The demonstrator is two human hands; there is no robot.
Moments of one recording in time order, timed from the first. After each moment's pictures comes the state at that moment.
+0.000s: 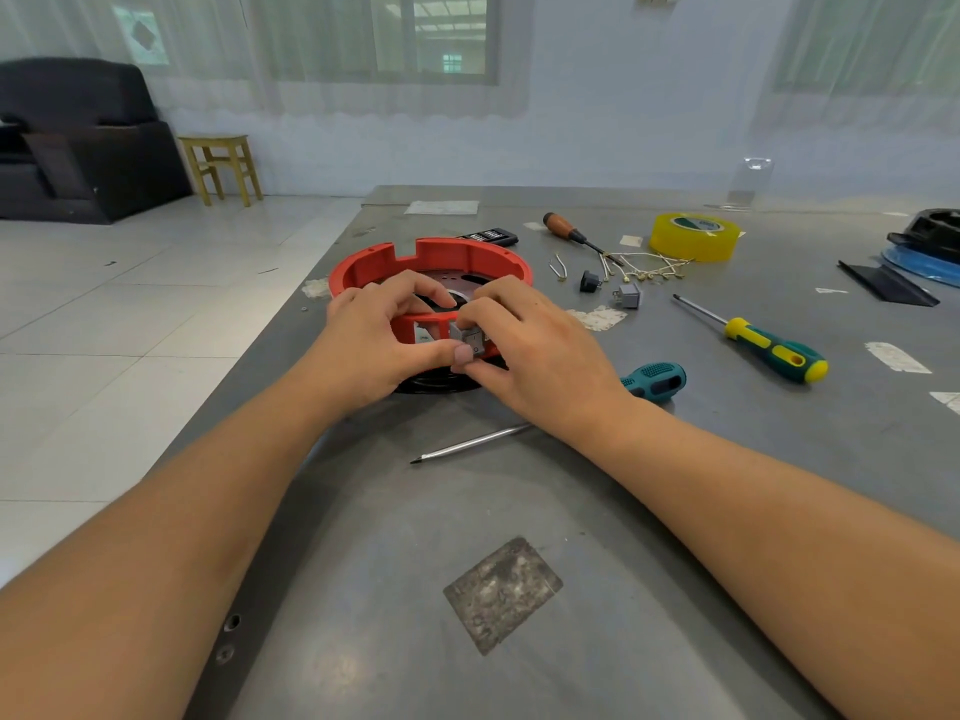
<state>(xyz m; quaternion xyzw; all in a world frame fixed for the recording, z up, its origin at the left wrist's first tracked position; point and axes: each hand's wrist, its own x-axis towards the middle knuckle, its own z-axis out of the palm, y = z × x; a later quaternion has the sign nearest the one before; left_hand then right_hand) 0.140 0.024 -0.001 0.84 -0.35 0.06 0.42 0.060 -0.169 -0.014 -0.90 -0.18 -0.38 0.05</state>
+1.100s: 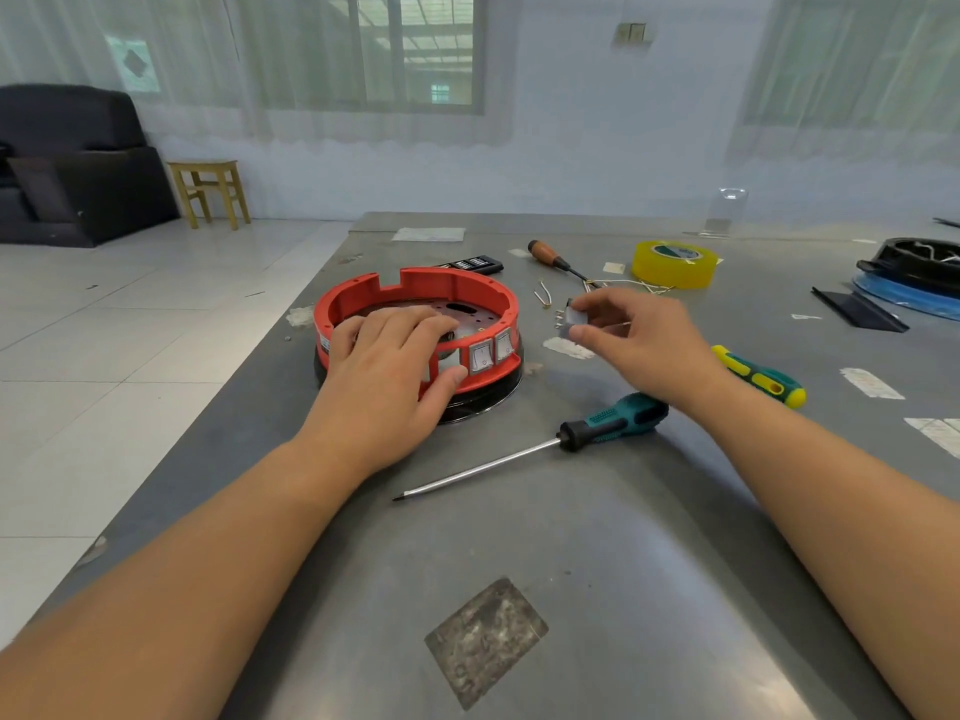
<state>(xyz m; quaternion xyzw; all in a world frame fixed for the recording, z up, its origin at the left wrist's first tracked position) 0.127 0.002 -0.017 0.87 -0.37 0.26 0.18 0.059 -0.279 0.011 -0.90 0.03 -0.27 0.34</state>
